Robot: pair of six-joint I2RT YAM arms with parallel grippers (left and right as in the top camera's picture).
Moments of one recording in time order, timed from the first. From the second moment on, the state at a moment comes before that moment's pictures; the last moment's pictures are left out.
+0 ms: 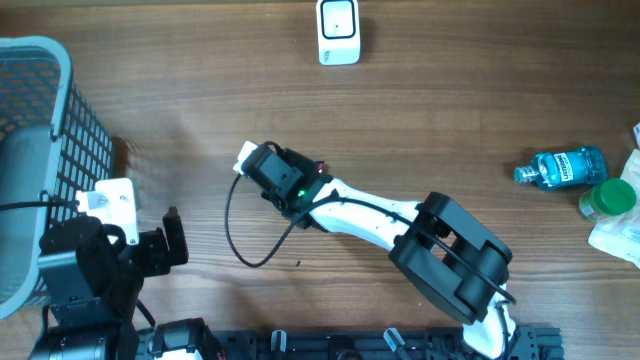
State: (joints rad) left arm 0.14 0.63 1.05 -1.15 -0.06 0.07; right arm 0.94 2.06 1.30 -0.19 0.38 -0.31
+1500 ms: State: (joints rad) left arm 0.14 0.63 1.05 -1.15 -0.06 0.07; right arm 0.82 1.97 1.46 -0.60 -0.03 0.14
